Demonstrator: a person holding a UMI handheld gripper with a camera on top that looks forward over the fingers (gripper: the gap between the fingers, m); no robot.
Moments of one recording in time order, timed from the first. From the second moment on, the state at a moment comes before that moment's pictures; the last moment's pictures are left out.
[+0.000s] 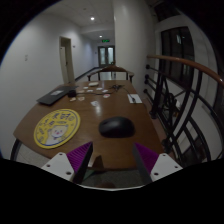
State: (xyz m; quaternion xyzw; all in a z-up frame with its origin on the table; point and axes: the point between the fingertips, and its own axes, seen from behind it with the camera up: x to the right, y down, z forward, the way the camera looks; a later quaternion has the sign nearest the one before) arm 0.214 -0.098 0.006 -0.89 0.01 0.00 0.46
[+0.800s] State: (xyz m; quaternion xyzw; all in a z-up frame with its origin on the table) arm 0.286 0.047 -0.019 -0.90 0.03 -0.02 0.44
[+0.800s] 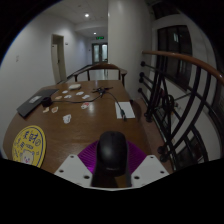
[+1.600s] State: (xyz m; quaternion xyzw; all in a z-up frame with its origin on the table) arm -0.017 0.020 0.000 -0.89 -0.03 0.04 0.46
